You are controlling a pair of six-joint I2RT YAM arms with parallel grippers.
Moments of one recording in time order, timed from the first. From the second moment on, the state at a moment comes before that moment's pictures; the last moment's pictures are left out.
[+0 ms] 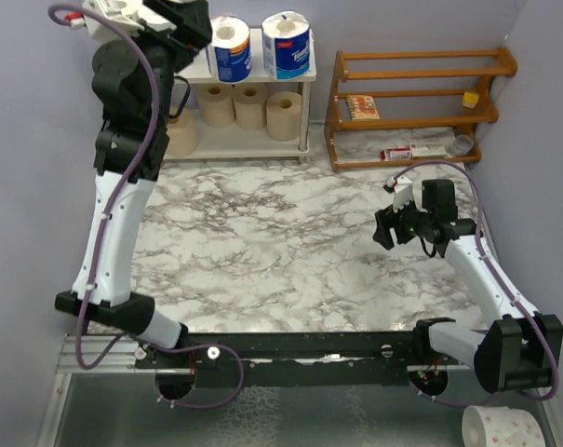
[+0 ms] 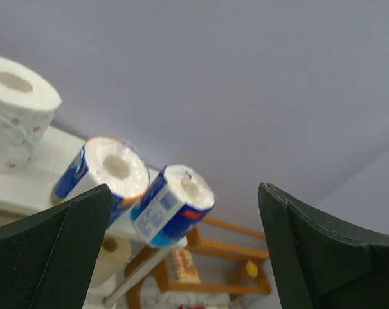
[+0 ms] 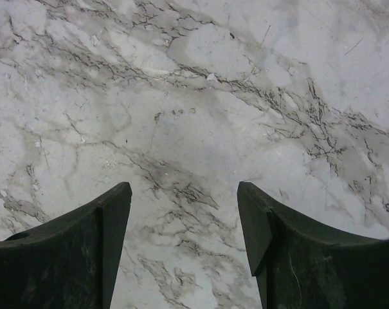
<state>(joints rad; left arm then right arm) -0.26 1.57 2.19 -0.28 -0.23 -0.72 0.08 1.13 0.80 -0.51 -0.40 -0.36</state>
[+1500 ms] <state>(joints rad) -0.59 1.74 1.45 0.49 -0.64 0.49 0.08 1.16 0.80 -0.45 -0.15 -0.28</state>
